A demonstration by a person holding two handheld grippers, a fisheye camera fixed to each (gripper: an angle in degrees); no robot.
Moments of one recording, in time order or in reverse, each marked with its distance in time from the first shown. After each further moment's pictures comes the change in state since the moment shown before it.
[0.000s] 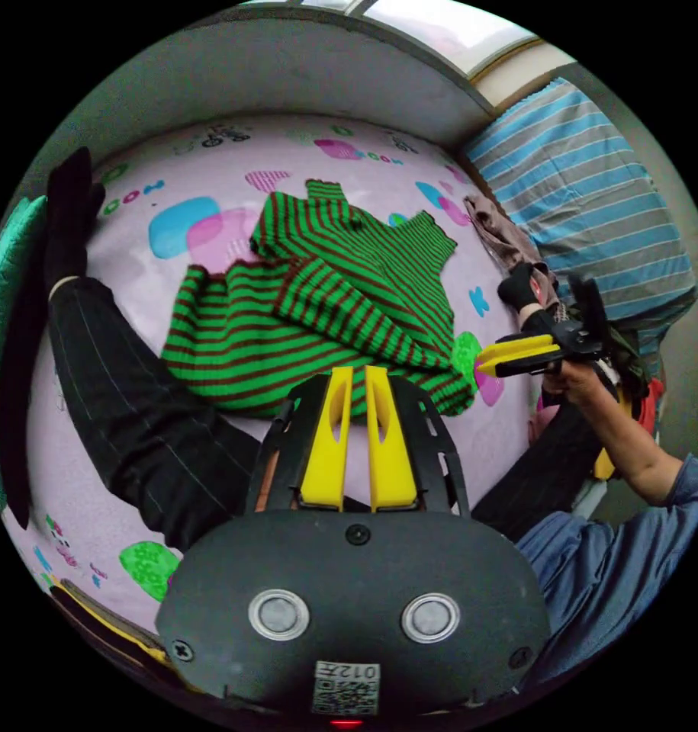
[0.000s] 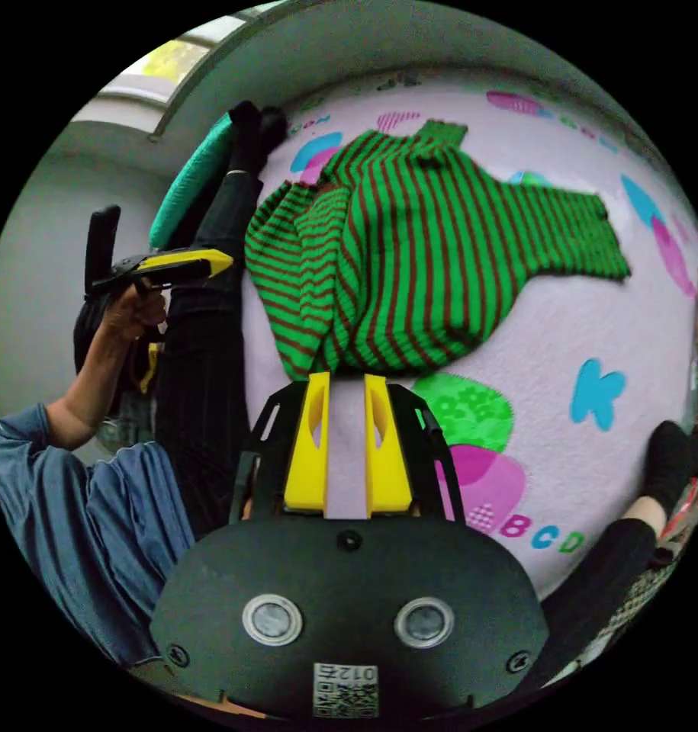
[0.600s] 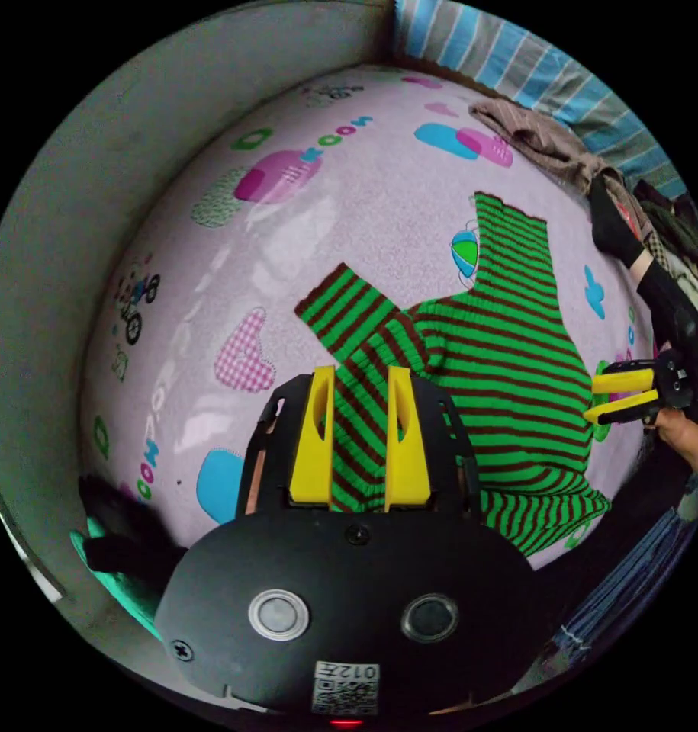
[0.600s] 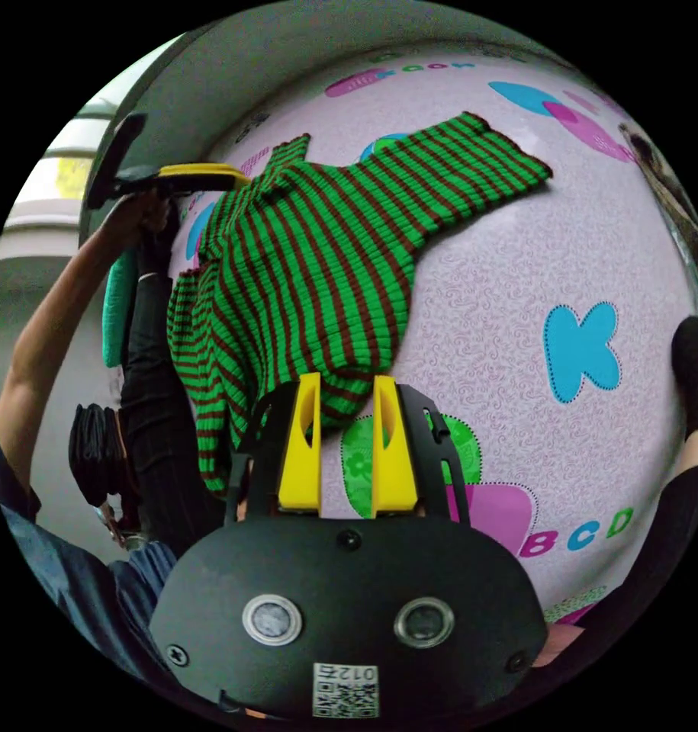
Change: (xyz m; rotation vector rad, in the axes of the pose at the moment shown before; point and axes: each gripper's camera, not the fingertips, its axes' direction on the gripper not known) left arm 0.049 -0.251 0.057 -0.237 -0.360 0.522; right arm 0.045 -0.118 0.026 0.119 -0.013 0.373
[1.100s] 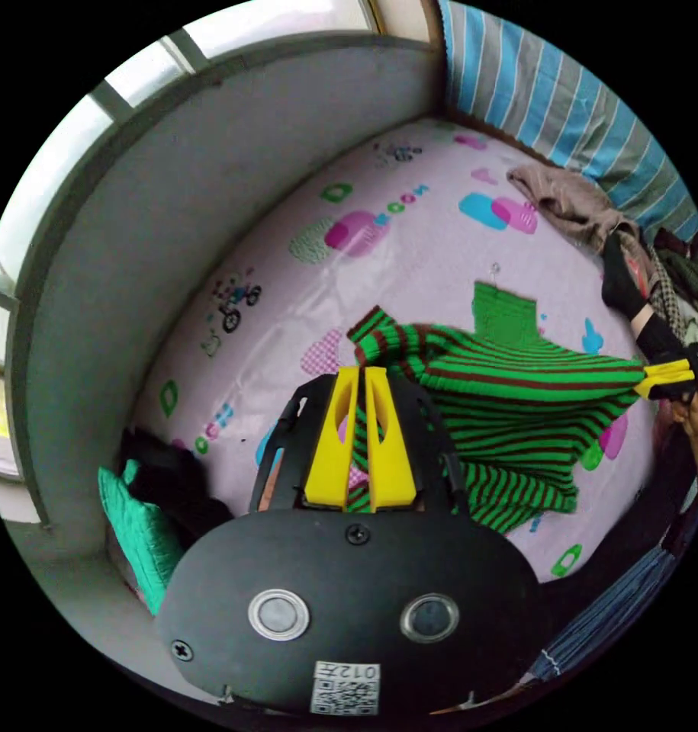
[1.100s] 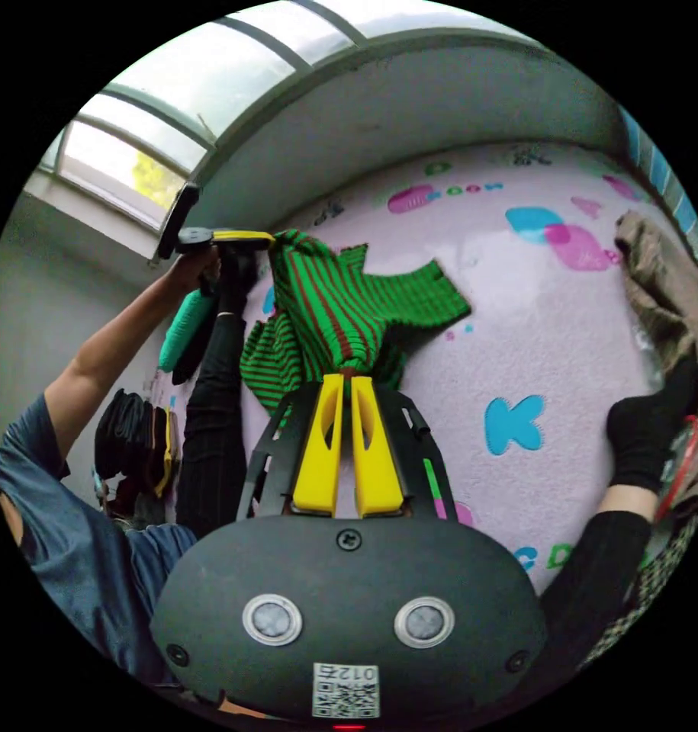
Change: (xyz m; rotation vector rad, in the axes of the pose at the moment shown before) left arm -0.002 0.071 -0.143 0.185 -0.160 -0.175; right arm -0.055 -0.017 -0.141 0.300 -0.092 -0.173
